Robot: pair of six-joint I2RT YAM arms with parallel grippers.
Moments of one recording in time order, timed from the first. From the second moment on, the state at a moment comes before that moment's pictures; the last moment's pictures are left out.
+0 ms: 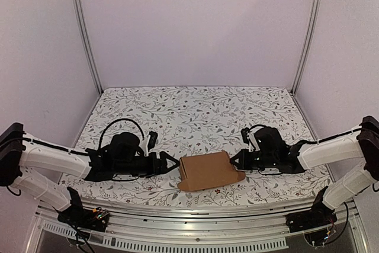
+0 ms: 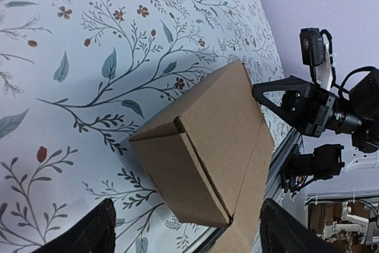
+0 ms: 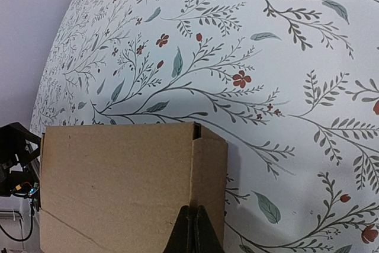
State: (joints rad) left arm -0.95 1.31 0.46 0.30 0.11 -0.95; right arm 0.81 1.44 0.52 0.23 -0.09 0.76
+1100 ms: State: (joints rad) left arm -0.94 1.85 0.41 1.13 0.31 -1.39; right arm 0.81 1.42 0.50 0.21 -0.07 0.77
